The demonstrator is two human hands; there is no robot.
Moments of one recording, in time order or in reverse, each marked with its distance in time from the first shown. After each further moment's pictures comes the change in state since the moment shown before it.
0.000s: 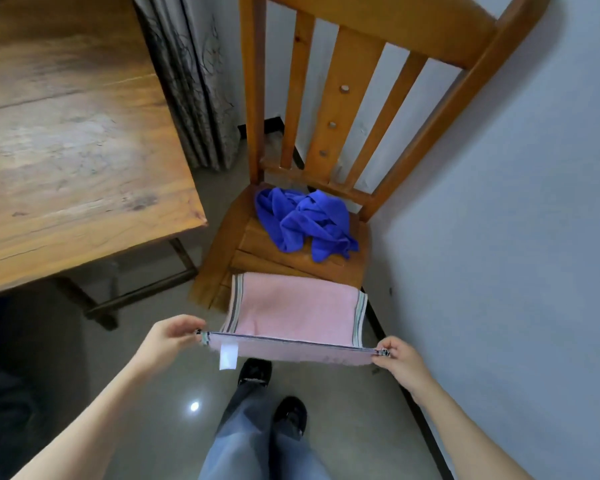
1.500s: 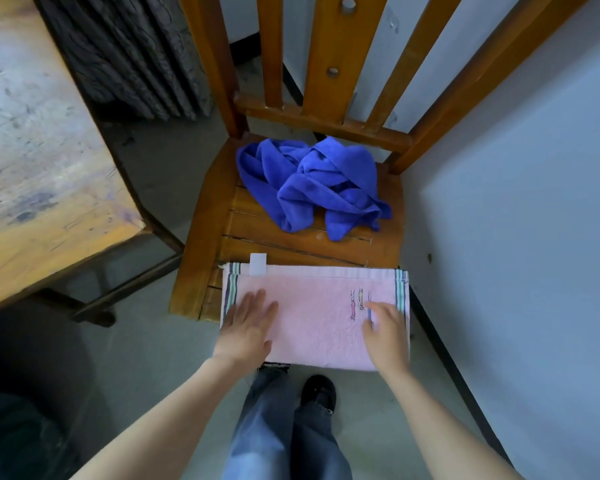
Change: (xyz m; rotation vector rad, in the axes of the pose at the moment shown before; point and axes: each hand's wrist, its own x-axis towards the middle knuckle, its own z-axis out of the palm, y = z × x) left_hand 0.134 -0.044 0.126 1.221 -0.368 0.187; right_hand 0.135 0.028 0.102 -0.400 0.313 -0.066
